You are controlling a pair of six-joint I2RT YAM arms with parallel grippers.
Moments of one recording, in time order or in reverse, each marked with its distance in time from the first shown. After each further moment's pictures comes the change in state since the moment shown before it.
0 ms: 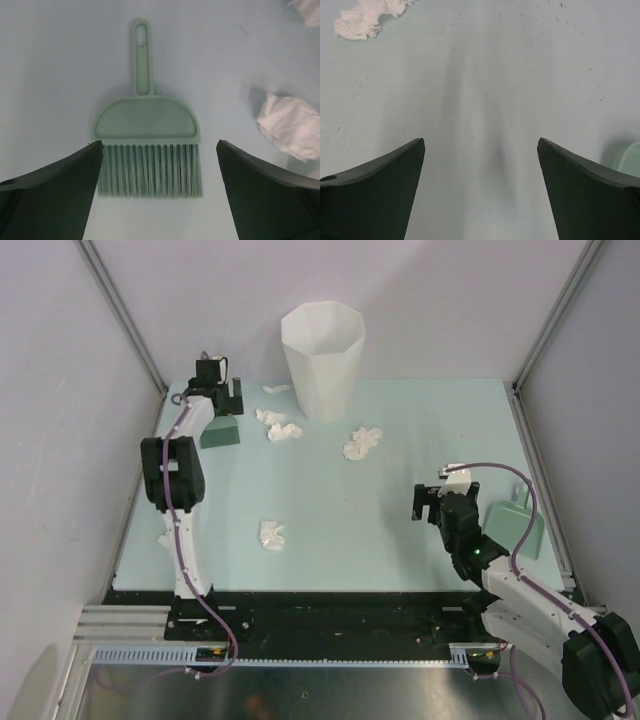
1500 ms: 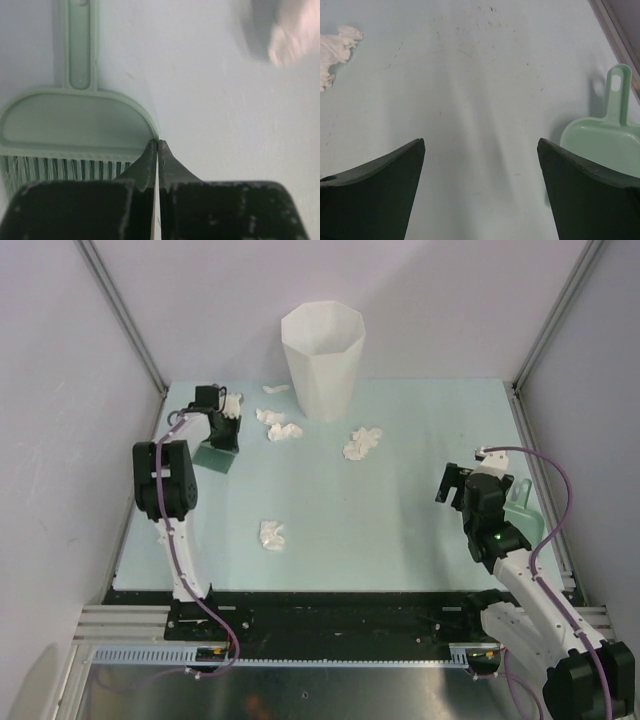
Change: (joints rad) left arm 0.030 -0.011 -0.166 -0.167 0.344 0.179; right arm -0.228 -0.043 0.192 -0.286 -0.015 0.095
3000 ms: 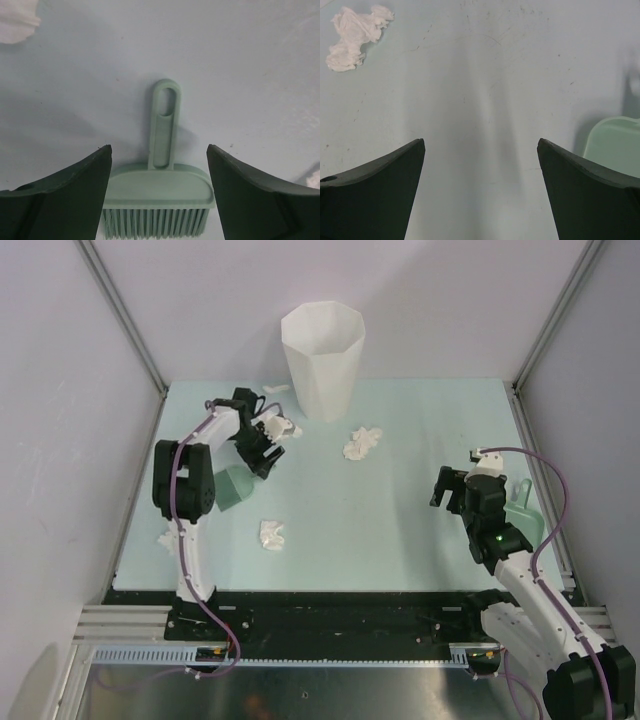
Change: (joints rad) left arm -0.187 -0.073 0.018 -0.402 0.105 0.644; right arm -0.003 -0.018 0.000 -0.035 -0.138 0.014
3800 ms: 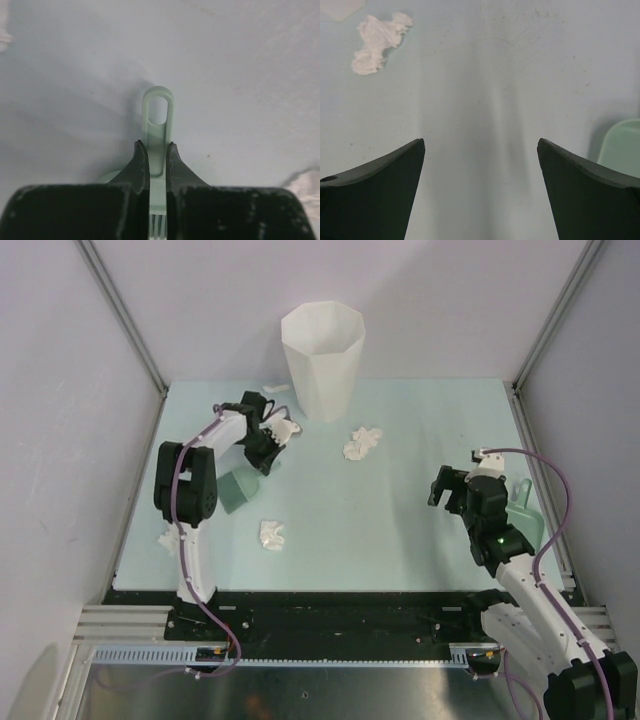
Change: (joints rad) left arm -0.054 -0.009 -0.074 0.063 -0.056 -0.032; right arm 0.005 -0.020 0.000 -0.002 -0.032 0.026
